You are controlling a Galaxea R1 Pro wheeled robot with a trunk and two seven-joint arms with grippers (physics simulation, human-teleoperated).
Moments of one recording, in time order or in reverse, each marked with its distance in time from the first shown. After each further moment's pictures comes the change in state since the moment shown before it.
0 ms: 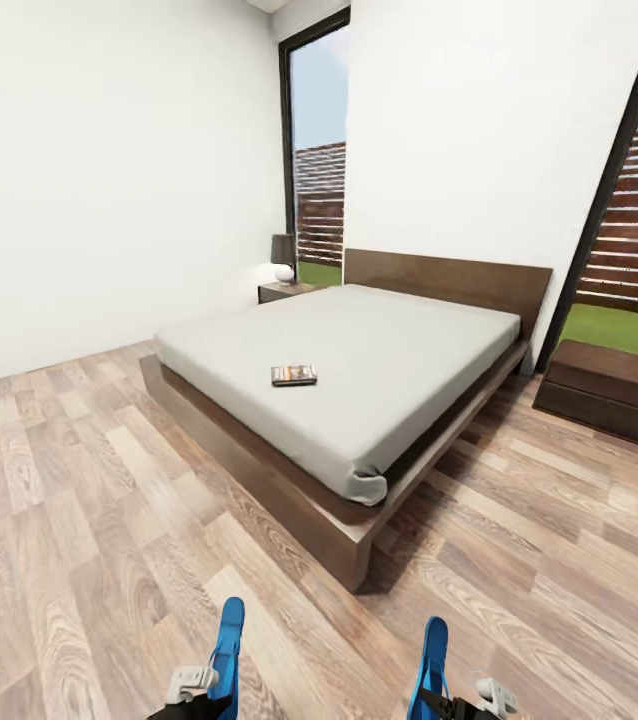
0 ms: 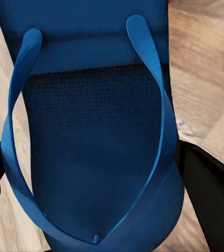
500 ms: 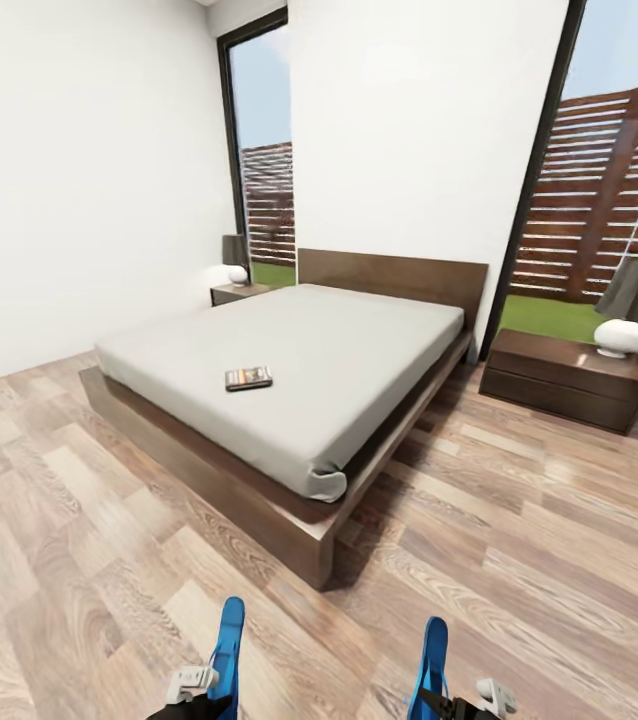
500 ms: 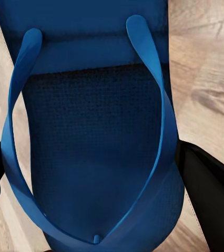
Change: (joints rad) left arm 0.000 0.000 0.001 0.000 0.000 0.000 0.000; right arm 0.000 0.000 0.000 0.000 0.000 0.000 0.000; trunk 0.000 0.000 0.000
